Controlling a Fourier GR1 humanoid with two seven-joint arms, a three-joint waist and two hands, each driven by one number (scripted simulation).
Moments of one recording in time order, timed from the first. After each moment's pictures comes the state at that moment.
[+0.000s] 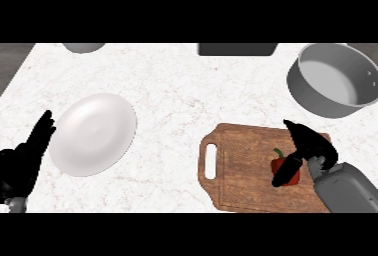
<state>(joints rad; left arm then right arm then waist) 0.04 0.53 -0.11 -1.52 0.16 0.26 0.08 -0.33 -0.51 0.45 -1.49 0.26 0.22 1.07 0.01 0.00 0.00</state>
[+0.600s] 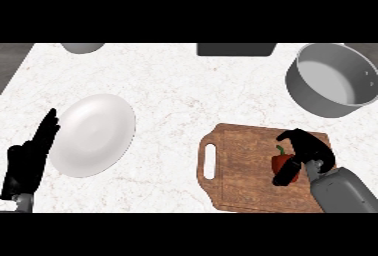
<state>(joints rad) 0.02 0.47 -0.08 -1.51 0.09 0.23 0.10 -0.28 -0.47 0.41 -1.45 0.35 0.27 1.01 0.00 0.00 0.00</state>
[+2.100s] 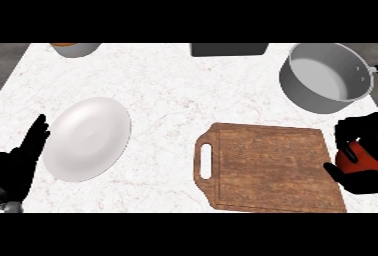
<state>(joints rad) 0.08 0.44 0.01 -1.53 0.07 0.16 0.11 -0.10 -0.92 0.23 -1.76 0.54 0.07 -0.11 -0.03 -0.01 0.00</state>
